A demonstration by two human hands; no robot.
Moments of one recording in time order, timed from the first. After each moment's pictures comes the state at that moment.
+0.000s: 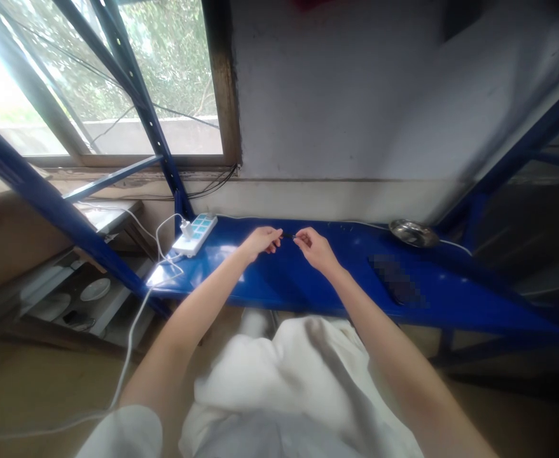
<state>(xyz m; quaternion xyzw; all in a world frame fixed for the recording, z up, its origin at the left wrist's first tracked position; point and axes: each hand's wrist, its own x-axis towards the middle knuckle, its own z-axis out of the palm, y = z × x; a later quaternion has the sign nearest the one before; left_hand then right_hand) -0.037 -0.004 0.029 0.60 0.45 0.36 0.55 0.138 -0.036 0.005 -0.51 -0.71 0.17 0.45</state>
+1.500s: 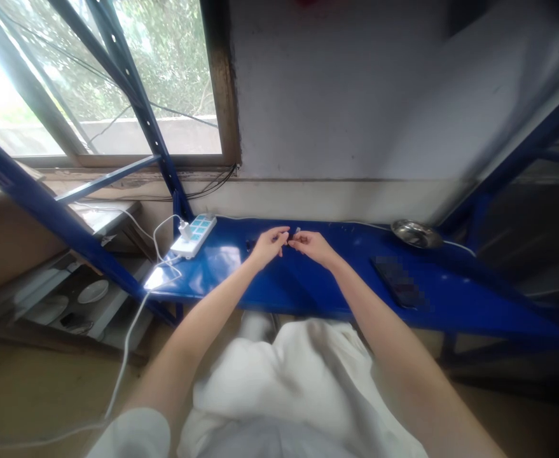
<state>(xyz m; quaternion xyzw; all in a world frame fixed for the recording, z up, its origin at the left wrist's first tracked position) -0.021 0.000 0.000 0.67 0.40 0.44 0.44 0.143 -0.015 0.009 -0.49 -0.68 0.37 0.40</state>
